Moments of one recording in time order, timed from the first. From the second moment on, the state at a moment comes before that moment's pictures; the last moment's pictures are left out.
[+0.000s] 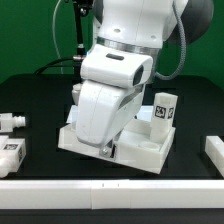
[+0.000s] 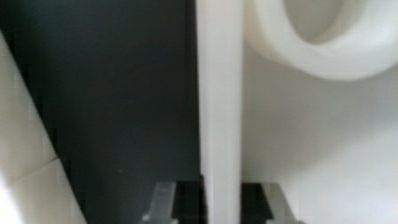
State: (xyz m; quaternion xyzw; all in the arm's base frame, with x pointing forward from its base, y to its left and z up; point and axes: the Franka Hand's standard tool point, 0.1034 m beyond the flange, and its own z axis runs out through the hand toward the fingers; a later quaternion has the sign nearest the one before) arm 0.595 -0.040 0.036 0.81 0.58 -0.04 0.09
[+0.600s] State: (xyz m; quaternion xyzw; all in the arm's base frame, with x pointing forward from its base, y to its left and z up) arm 0.654 -0.002 0.048 0.73 0.67 -0.04 0.07
